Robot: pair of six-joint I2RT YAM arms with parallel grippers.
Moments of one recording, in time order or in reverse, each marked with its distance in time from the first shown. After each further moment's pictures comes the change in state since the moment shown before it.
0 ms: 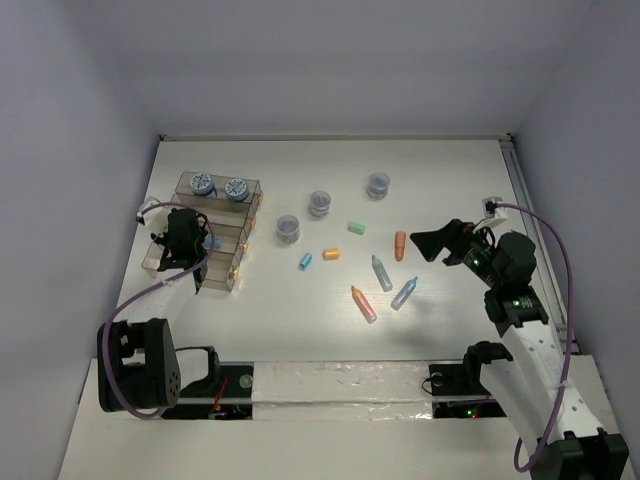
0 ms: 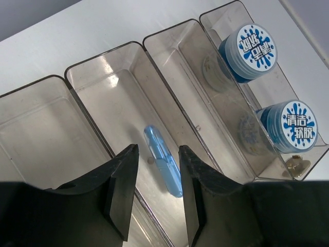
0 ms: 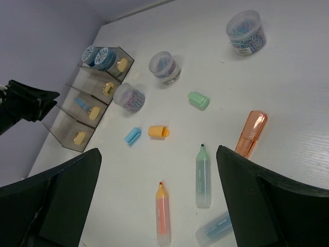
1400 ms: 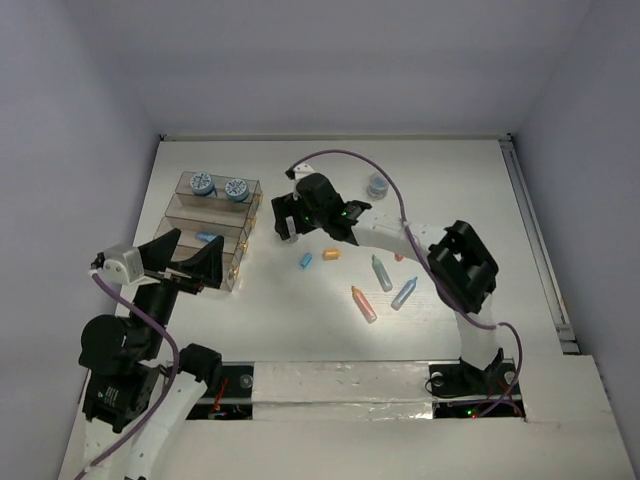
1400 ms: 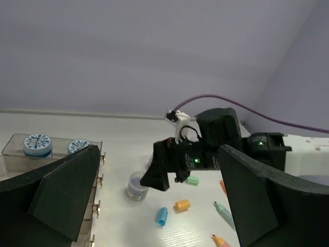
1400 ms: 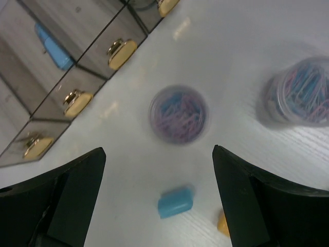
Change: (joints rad) left arm -0.382 -0.961 0.314 -0.515 0.435 0.385; right arm 0.749 1.330 1.014 -0.123 0.521 -0.217
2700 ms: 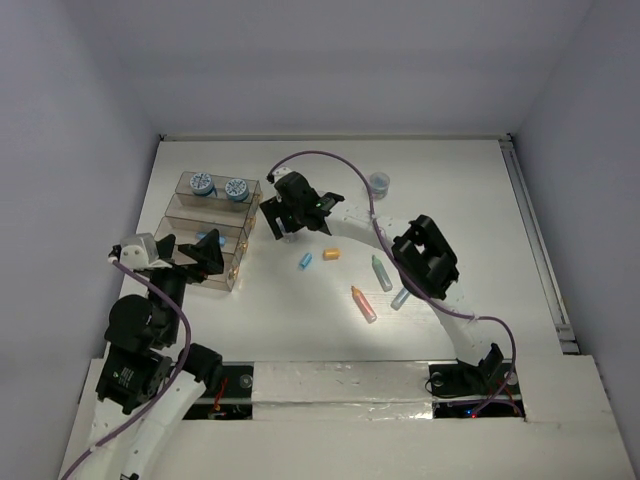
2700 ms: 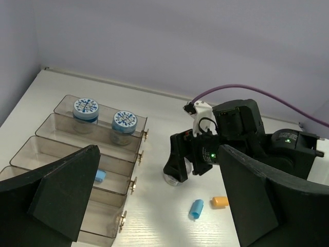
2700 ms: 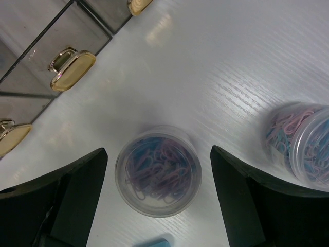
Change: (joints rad) left arm -0.086 -0.020 -0.133 -0.012 -0.320 0.022; right arm 0.004 0.341 0.418 -0.233 0.086 -0.127
